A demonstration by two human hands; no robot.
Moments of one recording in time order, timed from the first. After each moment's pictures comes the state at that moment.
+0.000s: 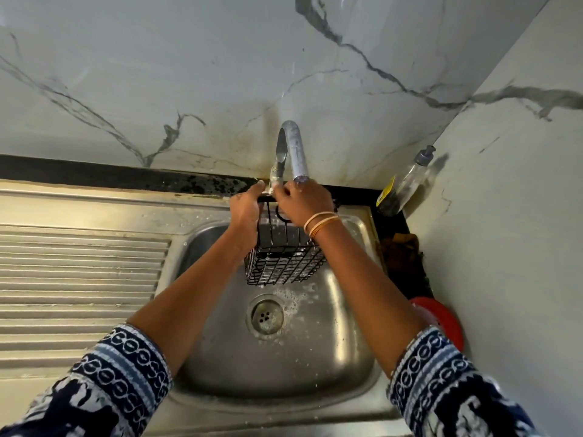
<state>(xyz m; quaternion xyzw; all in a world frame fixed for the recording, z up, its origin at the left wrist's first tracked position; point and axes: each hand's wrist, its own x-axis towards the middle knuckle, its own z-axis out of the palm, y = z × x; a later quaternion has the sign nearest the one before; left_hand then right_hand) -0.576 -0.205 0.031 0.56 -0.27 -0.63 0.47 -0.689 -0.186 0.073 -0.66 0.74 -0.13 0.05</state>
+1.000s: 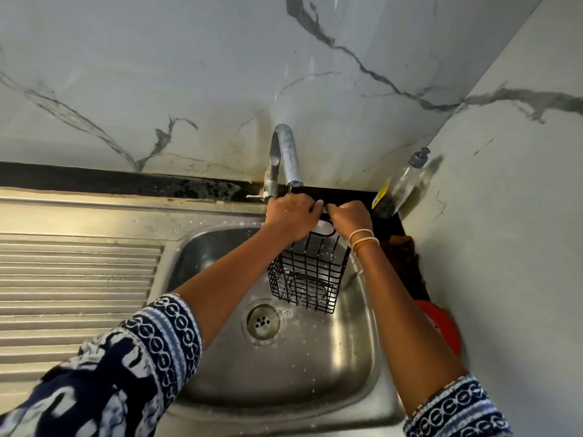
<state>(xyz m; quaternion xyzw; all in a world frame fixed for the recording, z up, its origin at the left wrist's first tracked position) -0.645 -0.202 0.041 0.51 -0.83 -0.16 0.12 -0.763 -0.163 0.059 -0.43 0.84 -0.25 0.22</state>
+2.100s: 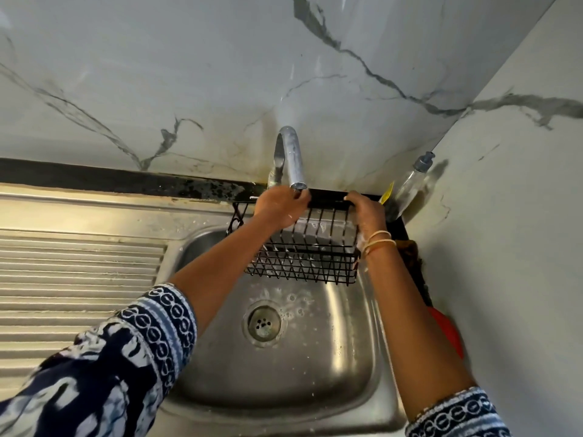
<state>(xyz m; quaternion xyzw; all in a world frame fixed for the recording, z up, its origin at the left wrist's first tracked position) -0.622 -0.220 0.053 0.55 -0.79 -0.24 0.12 -0.773 -0.163 0.065 -0.21 0.72 -0.55 0.37</state>
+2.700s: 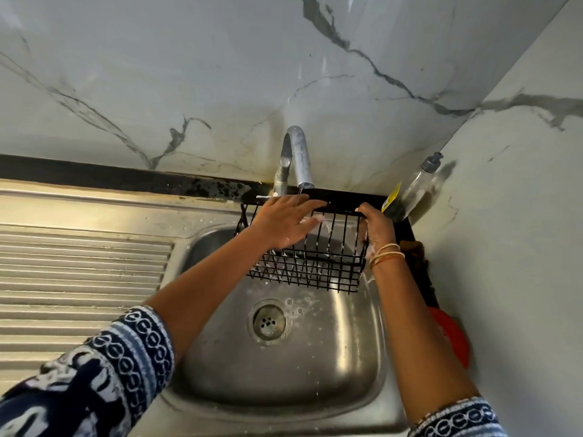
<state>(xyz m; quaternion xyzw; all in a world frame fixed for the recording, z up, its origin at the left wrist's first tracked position) -0.596 -0.207 0.031 0.40 -0.90 -0.15 0.04 -0.784 -0.149 0.044 -0.16 0.66 -0.60 0.42</state>
